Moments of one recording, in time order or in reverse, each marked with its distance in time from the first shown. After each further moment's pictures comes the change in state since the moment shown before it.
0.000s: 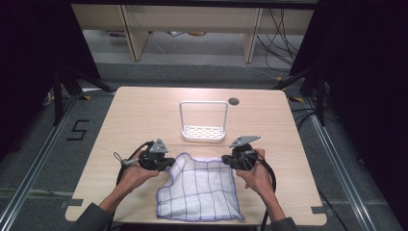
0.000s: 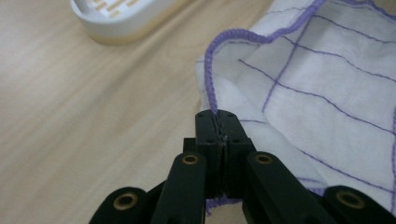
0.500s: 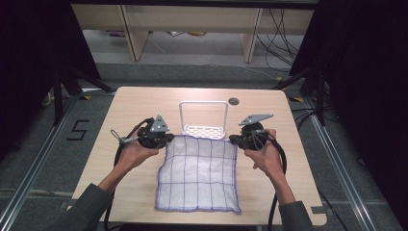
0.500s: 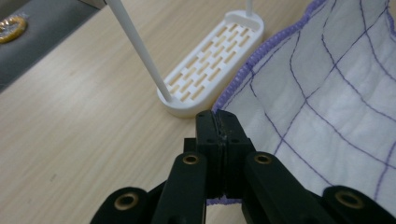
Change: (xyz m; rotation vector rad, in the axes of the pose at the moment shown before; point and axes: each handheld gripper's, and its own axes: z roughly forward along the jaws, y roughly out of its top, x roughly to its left) left arm 0.021 0.059 -0.031 -0.053 0.132 0.138; right arm -0.023 0.047 -0.041 -0.061 -0.061 0.005
